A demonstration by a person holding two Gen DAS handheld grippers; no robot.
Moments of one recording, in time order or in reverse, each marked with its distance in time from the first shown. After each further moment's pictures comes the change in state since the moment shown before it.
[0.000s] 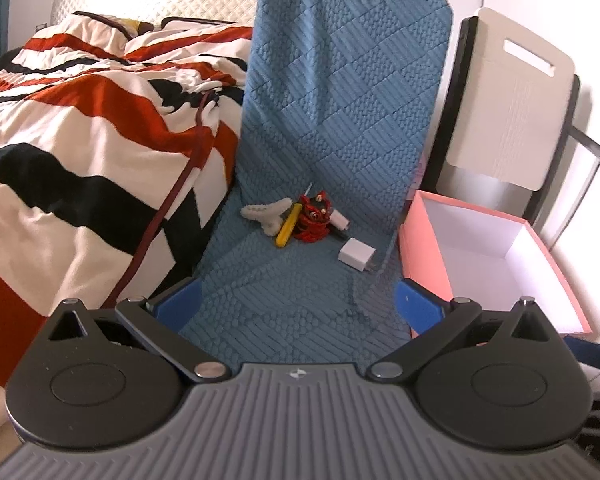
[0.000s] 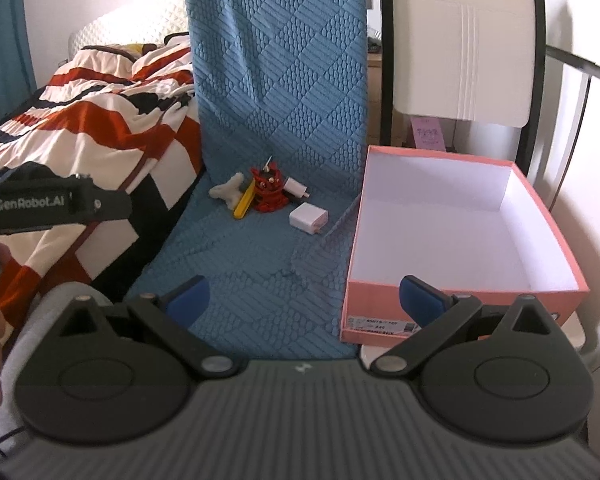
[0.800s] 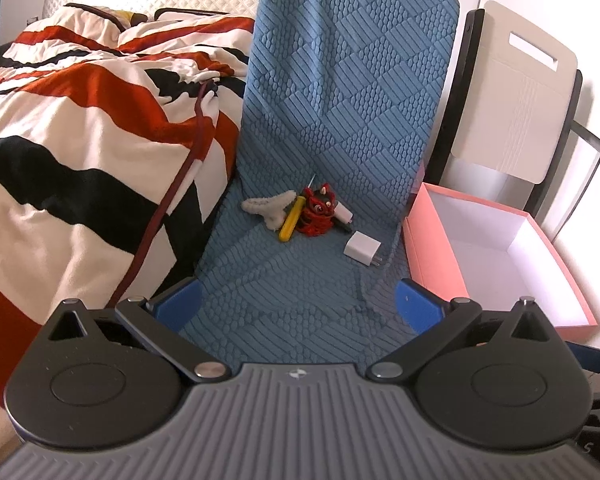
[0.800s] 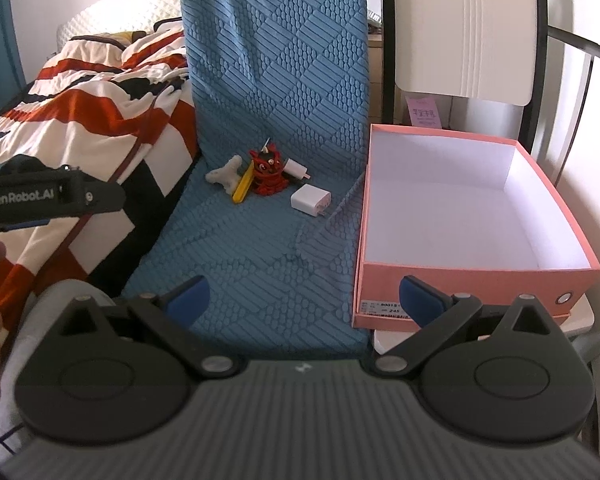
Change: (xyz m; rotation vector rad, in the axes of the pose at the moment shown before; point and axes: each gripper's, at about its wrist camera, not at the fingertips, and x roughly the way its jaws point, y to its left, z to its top) left arm 0.018 0.022 0.001 0.005 0.025 -0.037; right arm 0.015 0.014 -0.004 0.029 0.047 -0.026
